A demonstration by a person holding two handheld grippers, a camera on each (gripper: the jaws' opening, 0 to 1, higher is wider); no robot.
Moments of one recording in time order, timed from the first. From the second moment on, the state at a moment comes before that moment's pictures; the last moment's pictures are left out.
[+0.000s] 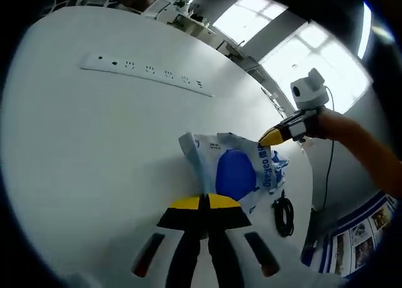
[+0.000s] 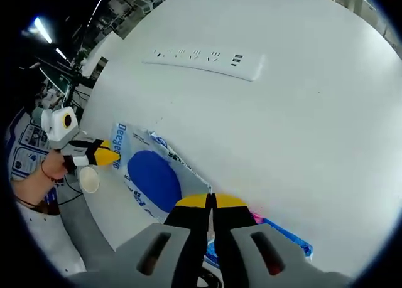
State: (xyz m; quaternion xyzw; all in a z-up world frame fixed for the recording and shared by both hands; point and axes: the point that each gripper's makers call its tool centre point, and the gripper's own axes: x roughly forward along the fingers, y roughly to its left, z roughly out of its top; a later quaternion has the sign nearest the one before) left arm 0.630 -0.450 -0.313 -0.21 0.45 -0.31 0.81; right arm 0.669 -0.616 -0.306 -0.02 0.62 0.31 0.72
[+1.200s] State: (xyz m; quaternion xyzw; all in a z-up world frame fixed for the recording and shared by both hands) left arm 0.637 -0.449 -0.318 -0.24 0.45 -0.30 0.81; right arm 0.683 -0.627 -0.316 -0.03 0.61 0.30 0.73
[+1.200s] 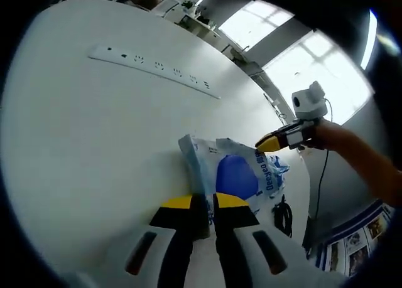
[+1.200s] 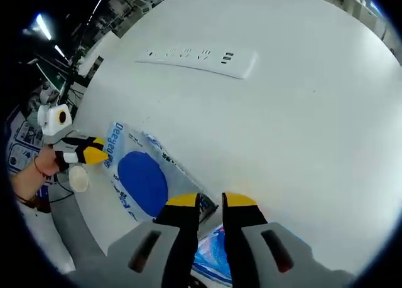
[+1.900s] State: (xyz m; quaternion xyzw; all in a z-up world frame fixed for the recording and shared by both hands) left arm 0.633 -0.448 -0.301 -0.21 0.43 -0.32 0.81; right arm 0.689 -0.628 -0.289 -0.01 0.56 0.29 0.78
